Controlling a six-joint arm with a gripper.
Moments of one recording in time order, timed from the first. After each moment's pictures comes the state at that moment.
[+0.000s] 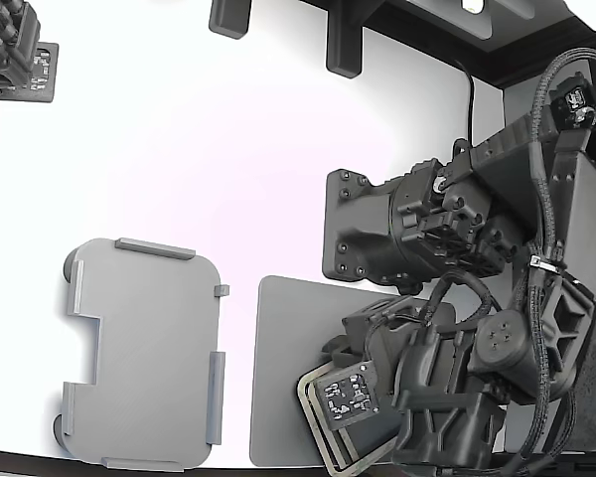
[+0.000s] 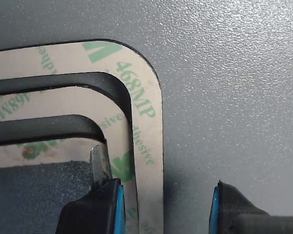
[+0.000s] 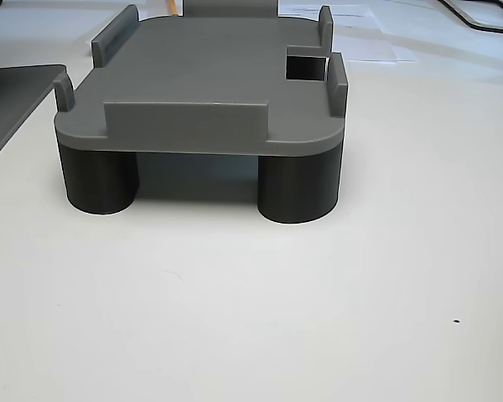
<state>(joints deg) 66.1 111.4 126.5 74.8 6.9 43.1</state>
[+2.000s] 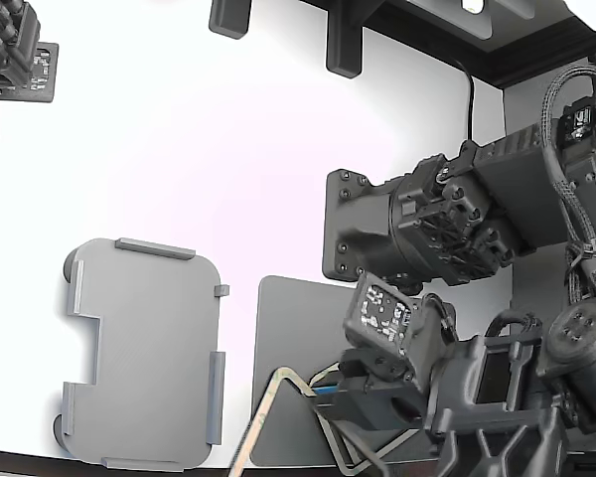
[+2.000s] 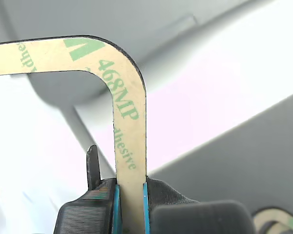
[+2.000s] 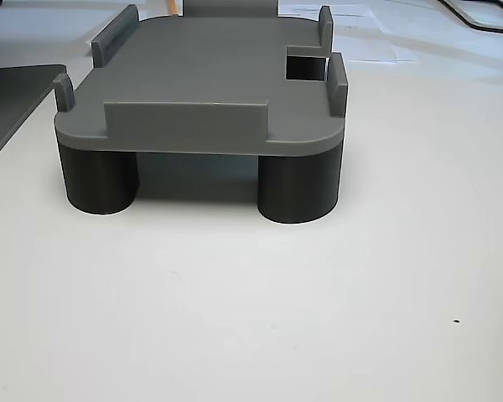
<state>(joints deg) 53.9 98.5 83.3 94.3 17.5 93.3</state>
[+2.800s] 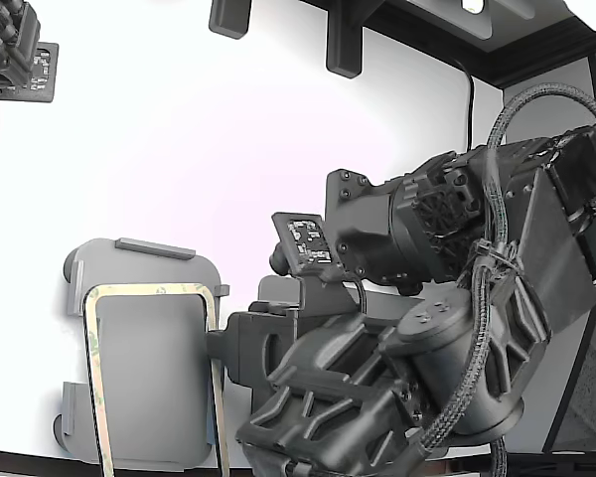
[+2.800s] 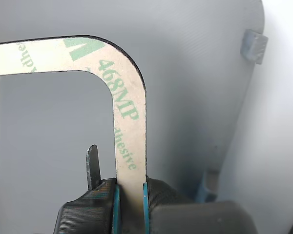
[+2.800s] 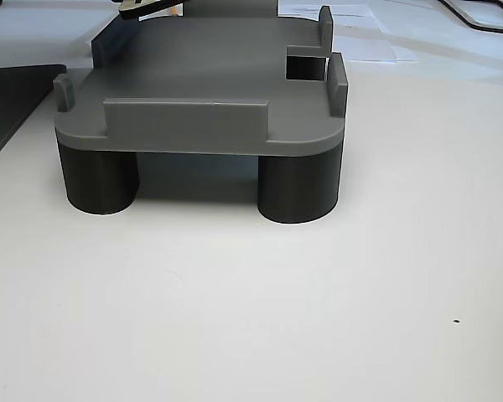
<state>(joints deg) 37.7 79.3 72.9 94.3 15.0 121.1</state>
